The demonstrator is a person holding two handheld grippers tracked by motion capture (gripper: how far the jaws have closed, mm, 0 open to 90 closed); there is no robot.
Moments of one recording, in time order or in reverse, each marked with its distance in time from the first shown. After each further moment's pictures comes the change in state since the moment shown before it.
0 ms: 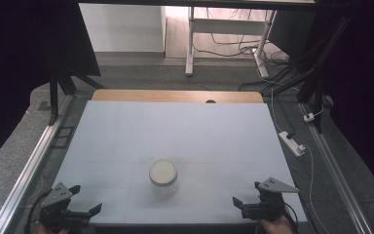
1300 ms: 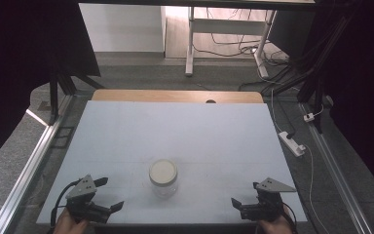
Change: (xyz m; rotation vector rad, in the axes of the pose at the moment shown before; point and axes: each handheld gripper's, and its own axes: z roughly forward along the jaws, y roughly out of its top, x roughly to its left) left arm -0.018 0.029 0.044 -0.039 -0.194 0.160; right arm 0.002 0.000 0.002 0.023 0.008 -0.026
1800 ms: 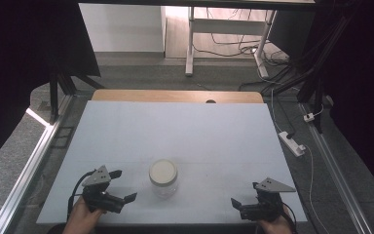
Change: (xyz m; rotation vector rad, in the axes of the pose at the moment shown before) left arm 0.003 0.025 0.033 -0.027 -0.061 -0.014; right arm 0.001 0.000 0.000 0.004 0.000 -0.007
